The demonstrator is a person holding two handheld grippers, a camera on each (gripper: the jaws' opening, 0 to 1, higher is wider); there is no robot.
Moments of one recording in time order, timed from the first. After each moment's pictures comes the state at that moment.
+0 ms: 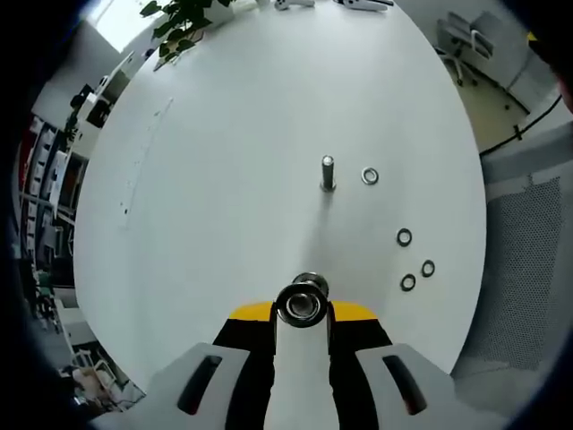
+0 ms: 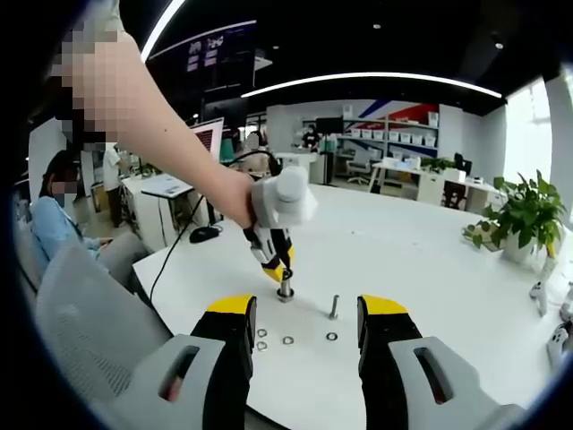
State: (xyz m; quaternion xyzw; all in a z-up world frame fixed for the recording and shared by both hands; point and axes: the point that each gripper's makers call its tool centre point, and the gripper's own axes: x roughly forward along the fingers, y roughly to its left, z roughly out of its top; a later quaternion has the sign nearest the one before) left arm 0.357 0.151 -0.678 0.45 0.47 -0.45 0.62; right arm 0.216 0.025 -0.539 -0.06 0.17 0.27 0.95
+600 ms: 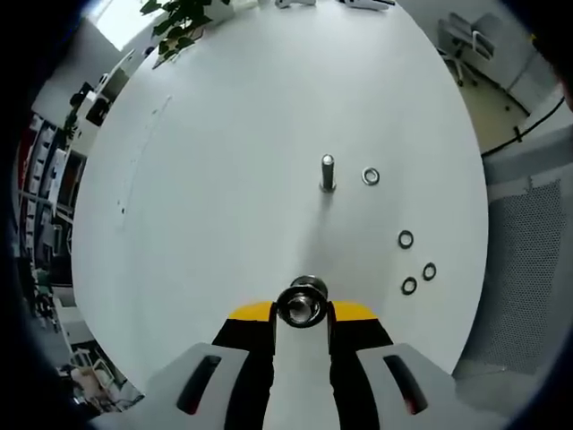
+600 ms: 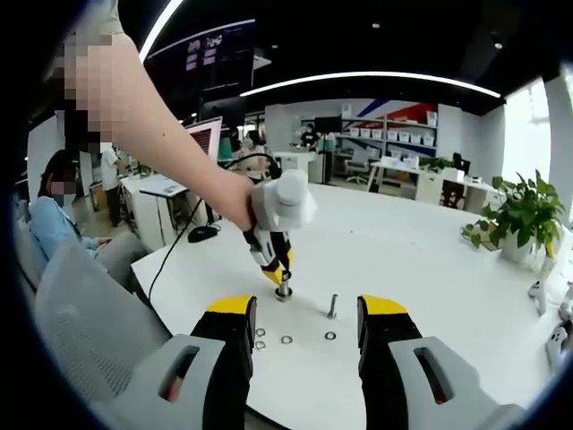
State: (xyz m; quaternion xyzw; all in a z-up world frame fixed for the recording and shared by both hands) left arm 0.356 0.148 -0.683 0.44 0.46 -0.45 0.62; right arm 0.216 0.025 -0.540 -0.06 0.18 0.26 0.95
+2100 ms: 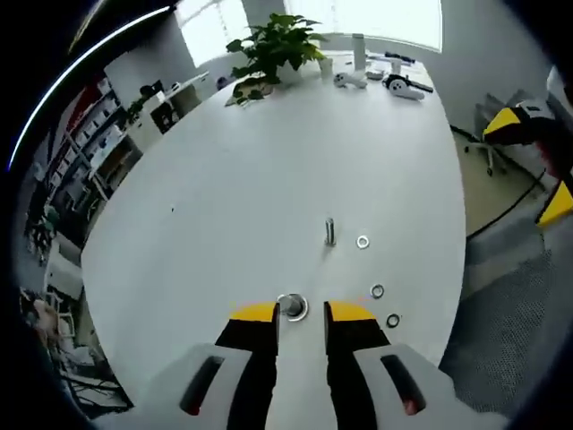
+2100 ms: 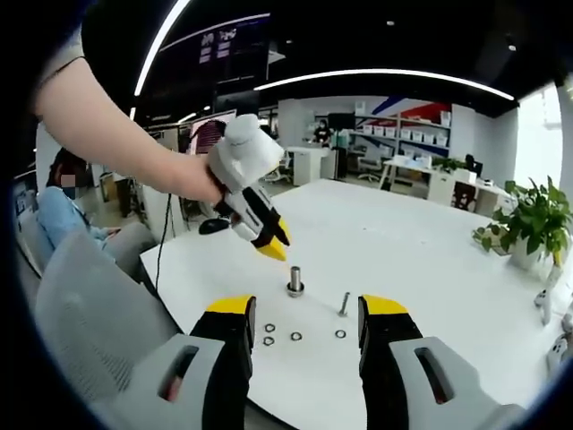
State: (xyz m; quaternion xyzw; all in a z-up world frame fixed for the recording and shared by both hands) left arm 0.320 0.151 -0.611 0.25 0.37 -0.40 0.80; right arm 0.209 0.040 -0.544 -0.08 0.18 0.30 0.93
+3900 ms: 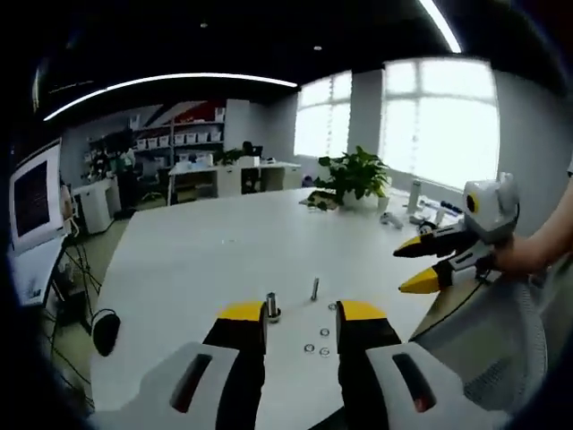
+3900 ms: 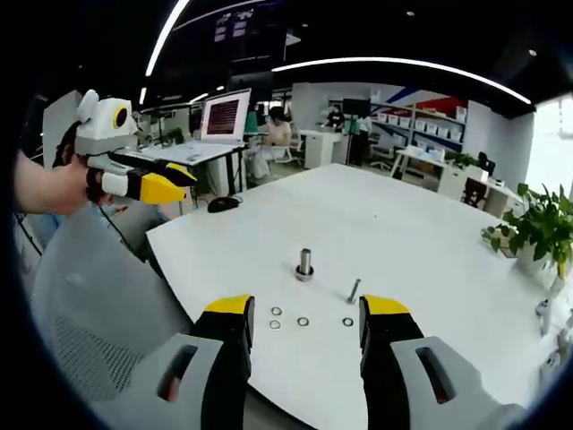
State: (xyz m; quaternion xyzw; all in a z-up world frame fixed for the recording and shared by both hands) left arm 0.193 0.216 -0.518 0.02 0.17 -0.29 0.94; right arm 0.203 0.050 -0.562 -0.12 0.22 0.32 0.92
